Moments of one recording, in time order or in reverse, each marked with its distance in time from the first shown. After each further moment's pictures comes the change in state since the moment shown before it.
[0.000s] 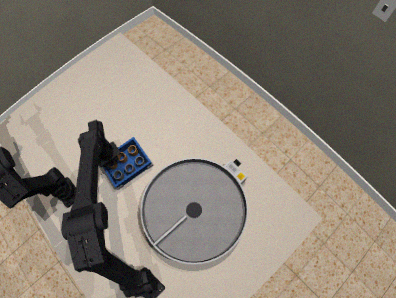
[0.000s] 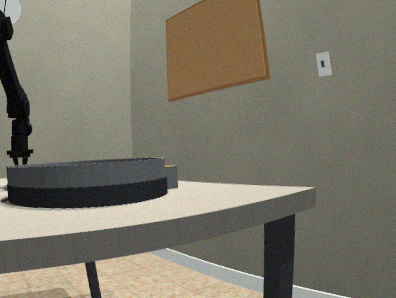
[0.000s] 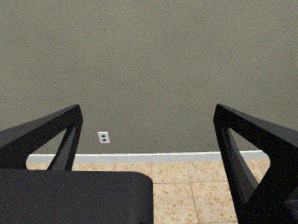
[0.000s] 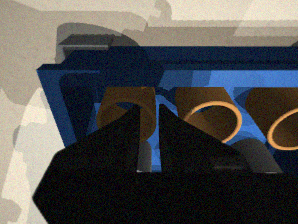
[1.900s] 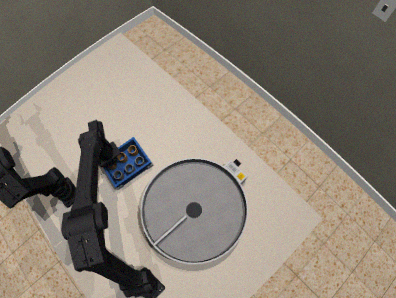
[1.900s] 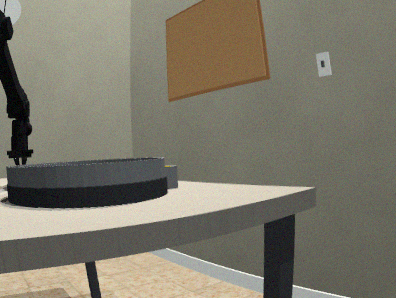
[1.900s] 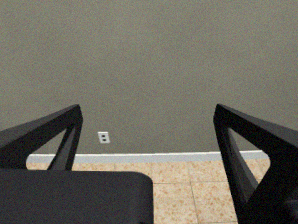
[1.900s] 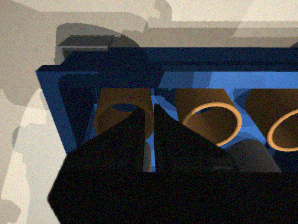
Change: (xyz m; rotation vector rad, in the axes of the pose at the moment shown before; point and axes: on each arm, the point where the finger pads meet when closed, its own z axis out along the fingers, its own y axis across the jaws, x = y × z) left arm 0.000 0.000 0.000 0.000 0.000 0.000; right arm 0.000 0.000 0.001 0.001 -0.001 0.000
